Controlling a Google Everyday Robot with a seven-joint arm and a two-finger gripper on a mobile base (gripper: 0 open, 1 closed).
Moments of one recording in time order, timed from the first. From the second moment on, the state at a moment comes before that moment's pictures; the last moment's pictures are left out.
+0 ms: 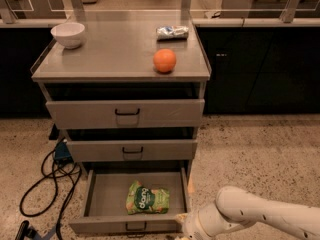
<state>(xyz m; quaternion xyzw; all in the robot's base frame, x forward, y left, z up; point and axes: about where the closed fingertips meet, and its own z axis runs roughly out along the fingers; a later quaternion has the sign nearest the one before) 0.347 -0.041 0.449 -0.47 0.79 0.38 0.15</state>
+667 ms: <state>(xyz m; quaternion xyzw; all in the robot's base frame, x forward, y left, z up) 0.335 -0.060 0.454 -0.37 0.87 0.28 0.18</state>
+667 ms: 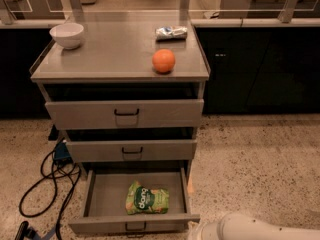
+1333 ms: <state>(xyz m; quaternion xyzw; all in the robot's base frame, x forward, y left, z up) 0.344 -0.068 0.449 -0.32 0.89 0.26 0.21</state>
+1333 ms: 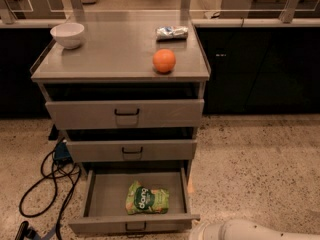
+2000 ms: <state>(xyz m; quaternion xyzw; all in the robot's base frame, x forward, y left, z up) 0.464 -0.055 0.496 -0.29 0.85 0.23 0.37</state>
